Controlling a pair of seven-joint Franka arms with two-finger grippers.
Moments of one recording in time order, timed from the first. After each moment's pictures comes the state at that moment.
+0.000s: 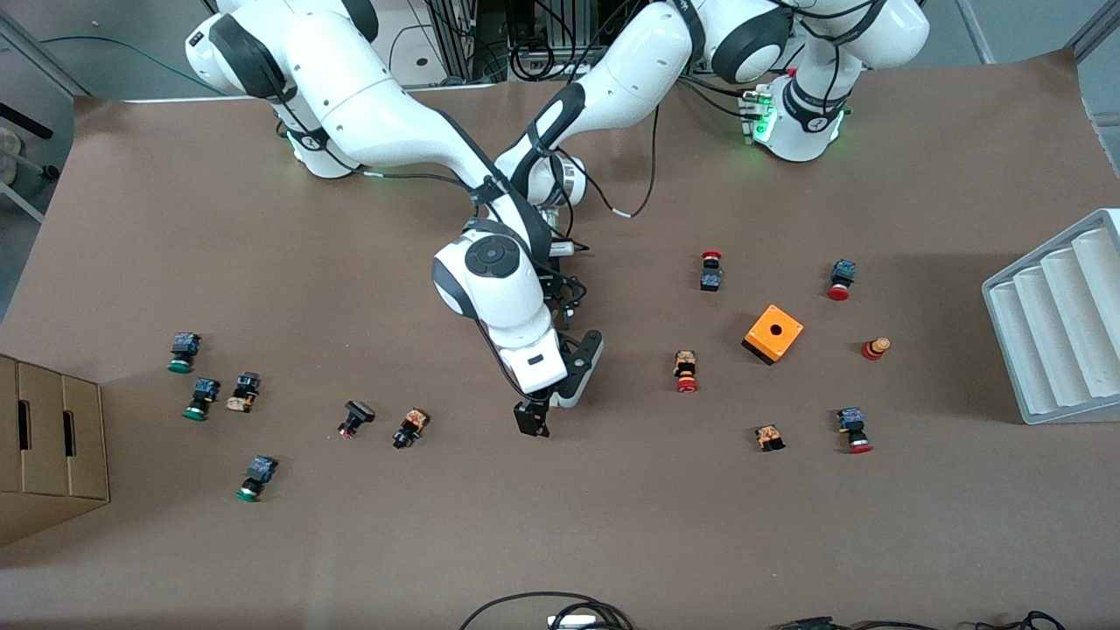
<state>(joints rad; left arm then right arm) -1.09 0.96 -0.12 -1.64 1.75 1.95 -2.65 0.74 0.73 -0.11 -1.45 -0.07 2.59 -0.41</state>
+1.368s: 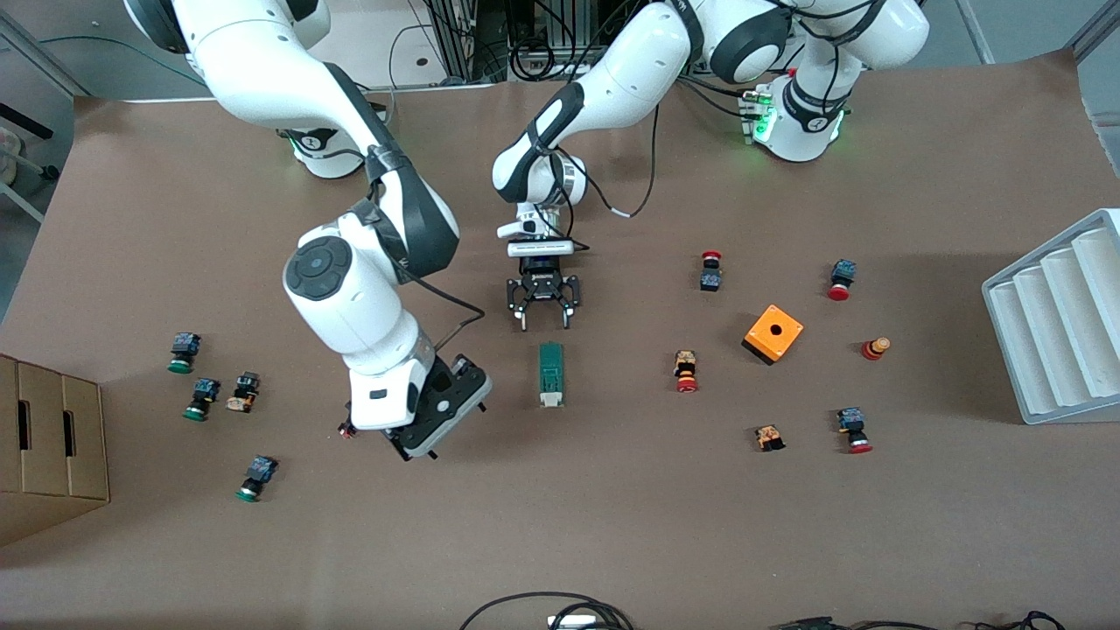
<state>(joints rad) -1.10 0.97 -0.11 -1.65 1.77 1.93 -2.65 0.57 0.52 -0.15 -1.45 0.16 2.32 -0.41</state>
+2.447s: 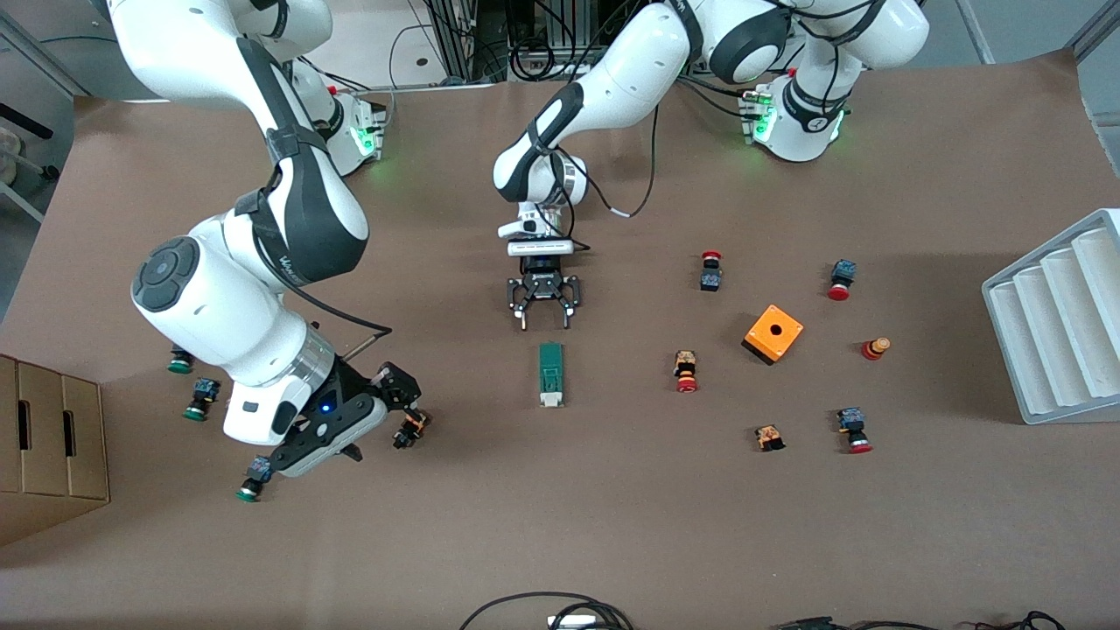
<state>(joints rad) -1.10 0.97 -0.11 -1.66 1.79 1.93 -2.63 0.44 0.44 -0.15 -1.45 0.29 2.20 -0.27</state>
